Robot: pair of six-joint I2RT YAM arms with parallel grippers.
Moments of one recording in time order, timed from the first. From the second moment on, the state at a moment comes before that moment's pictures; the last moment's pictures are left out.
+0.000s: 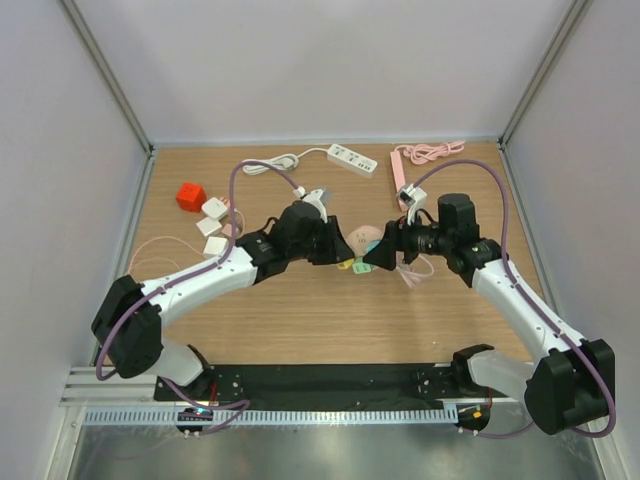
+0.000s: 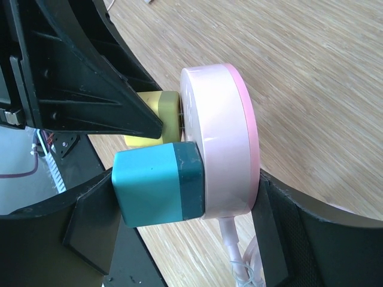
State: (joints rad) left arm -0.84 1.46 1.06 -0.19 0.09 -0.77; right arm 0.26 1.11 0.80 -0.28 -0.73 0.10
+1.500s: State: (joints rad) left arm -0.55 1.19 0.88 -0.51 -0.06 -0.67; right arm 0.21 1.13 0.82 -0.36 -0.65 -0.10
